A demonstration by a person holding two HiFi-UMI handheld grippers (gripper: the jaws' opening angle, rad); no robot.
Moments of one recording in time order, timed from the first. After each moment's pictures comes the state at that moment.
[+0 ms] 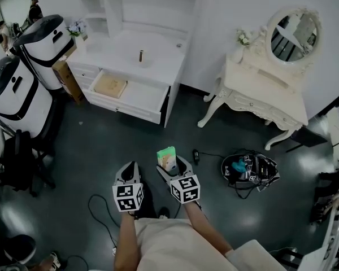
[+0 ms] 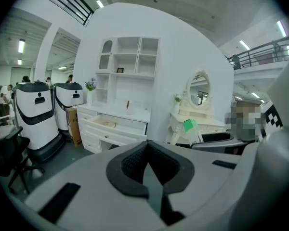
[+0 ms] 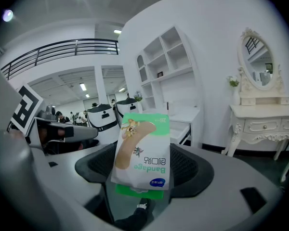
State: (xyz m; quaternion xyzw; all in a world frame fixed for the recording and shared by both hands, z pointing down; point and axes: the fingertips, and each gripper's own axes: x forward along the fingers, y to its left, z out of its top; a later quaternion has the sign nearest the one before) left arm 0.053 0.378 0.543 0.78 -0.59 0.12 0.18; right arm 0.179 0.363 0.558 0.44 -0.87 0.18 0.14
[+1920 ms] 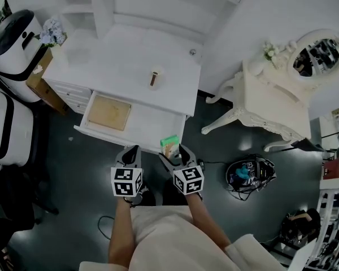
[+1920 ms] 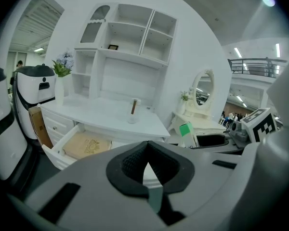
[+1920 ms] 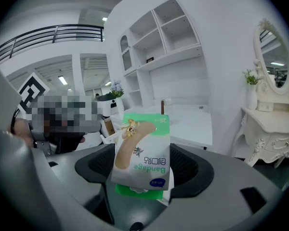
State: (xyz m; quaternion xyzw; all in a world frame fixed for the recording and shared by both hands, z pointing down) left arm -0.065 -0.031 0.569 0.83 -0.48 0.15 0.23; right arm 0.055 -0.017 0.586 0.50 -0.83 0.20 0.17
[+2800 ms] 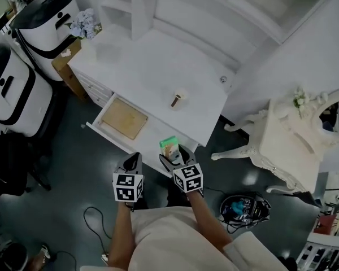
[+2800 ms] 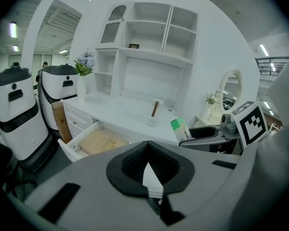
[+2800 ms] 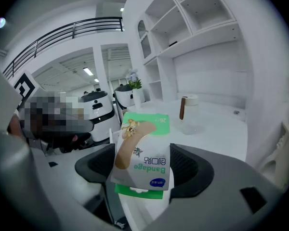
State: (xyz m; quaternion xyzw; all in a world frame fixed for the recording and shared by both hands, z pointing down) left arm -0.080 -0.087 0.576 0.75 -0.59 0.15 0.26; right arm 0.031 -0.131 0.599 0.34 -0.89 0.18 0.23
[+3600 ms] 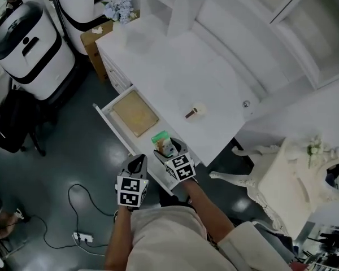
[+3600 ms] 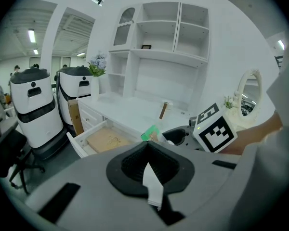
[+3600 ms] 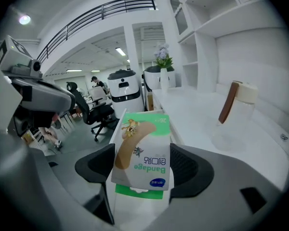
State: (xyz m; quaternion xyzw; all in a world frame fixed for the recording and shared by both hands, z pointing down) left arm -0.064 -0.102 0.578 0.68 -0.66 0.14 0.27; right arm -0.028 -0.180 0.660 0.14 -0.92 0.12 0.34
